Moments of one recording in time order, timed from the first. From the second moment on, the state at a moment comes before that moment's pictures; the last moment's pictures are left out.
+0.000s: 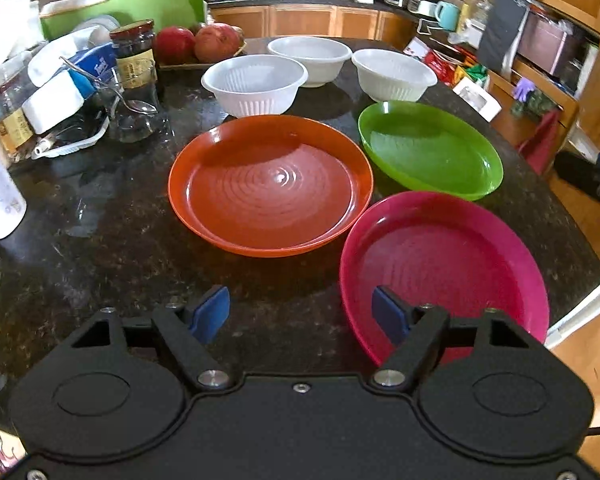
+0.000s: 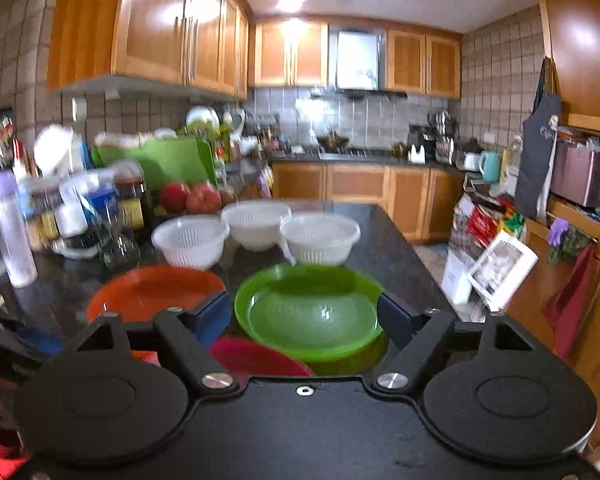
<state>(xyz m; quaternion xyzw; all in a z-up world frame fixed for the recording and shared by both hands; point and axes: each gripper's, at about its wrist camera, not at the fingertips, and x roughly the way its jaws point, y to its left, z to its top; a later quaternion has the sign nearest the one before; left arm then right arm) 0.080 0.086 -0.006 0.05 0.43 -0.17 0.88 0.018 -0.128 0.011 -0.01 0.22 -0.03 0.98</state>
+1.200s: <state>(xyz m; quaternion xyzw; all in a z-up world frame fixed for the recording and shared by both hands) 0.068 0.042 -0.025 0.05 0.47 -0.09 0.88 0.078 -0.198 -0.054 0.06 0.37 0.10 0.92</state>
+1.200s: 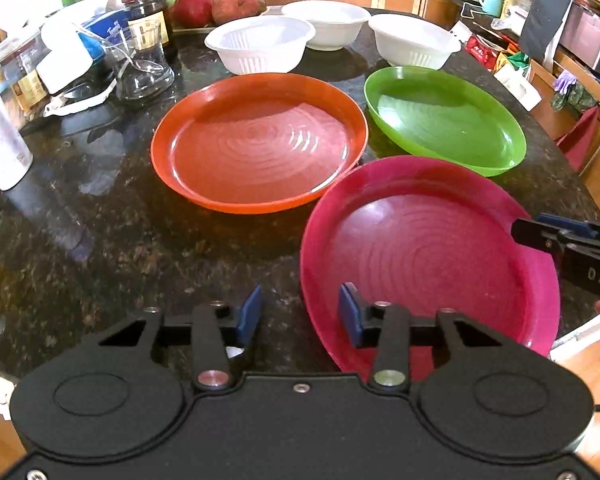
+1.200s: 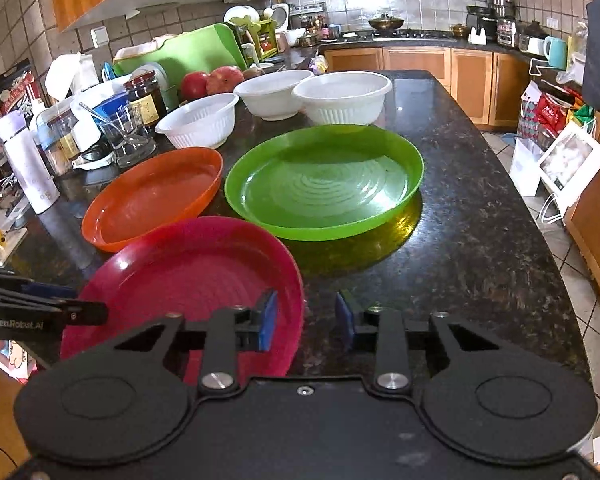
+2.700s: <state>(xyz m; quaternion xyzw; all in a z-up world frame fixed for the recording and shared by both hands) 0.057 0.099 0.006 0.03 0.43 -0.11 0.89 0.073 -0.116 -0.021 0.05 0.35 0.11 0.93</state>
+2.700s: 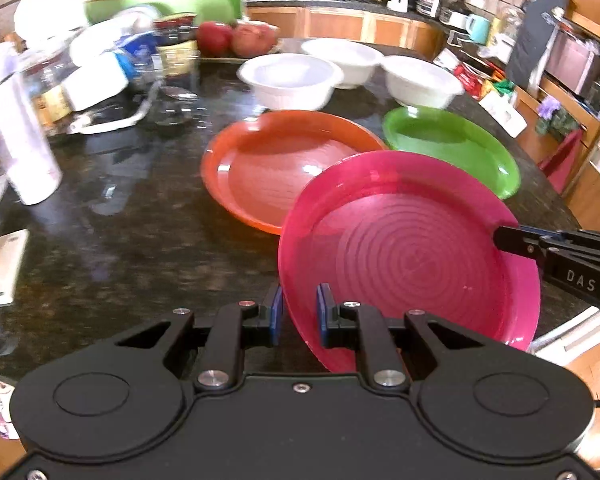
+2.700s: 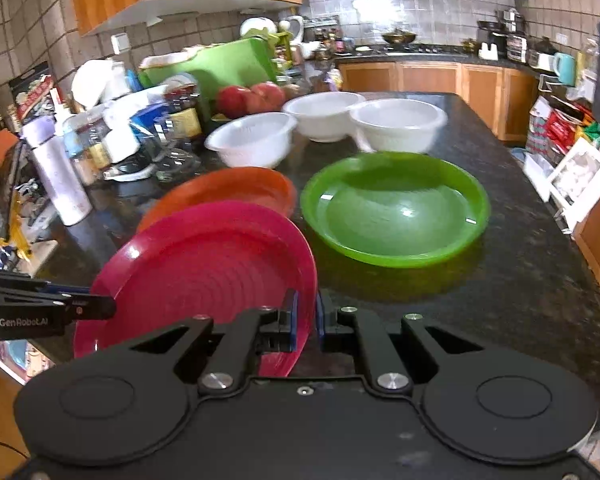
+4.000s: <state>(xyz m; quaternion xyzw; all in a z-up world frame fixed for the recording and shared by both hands) 0.088 0.274 -0.013 0.03 0.42 -0.04 0.91 0.124 0.064 -0.037 0.03 0.36 0.14 0.92</state>
